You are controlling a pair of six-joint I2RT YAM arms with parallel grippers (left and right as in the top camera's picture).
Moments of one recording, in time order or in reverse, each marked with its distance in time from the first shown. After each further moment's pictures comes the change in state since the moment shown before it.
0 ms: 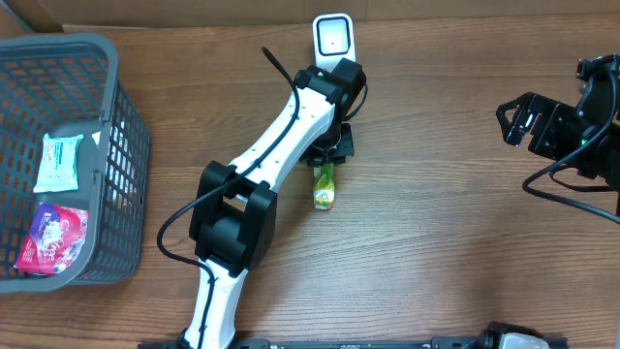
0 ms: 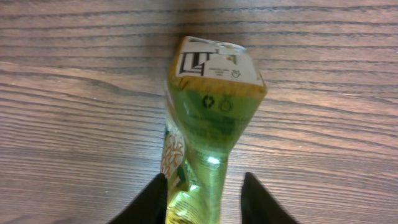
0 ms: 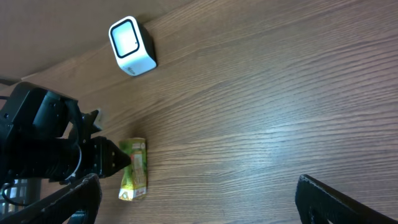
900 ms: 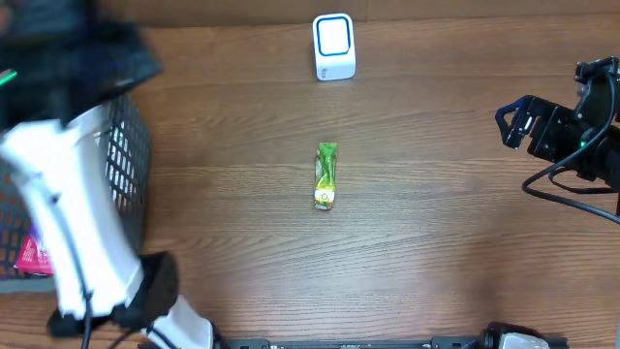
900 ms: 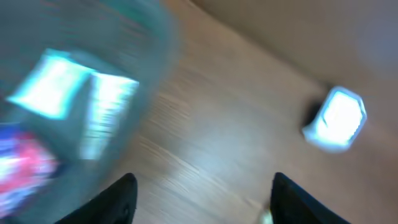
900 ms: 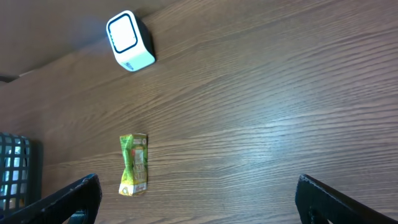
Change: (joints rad) left arm 0.644 -0.386 0.697 -0.386 -0.139 0.181; right arm 0.000 0.000 0.000 -0.022 0.000 -0.001
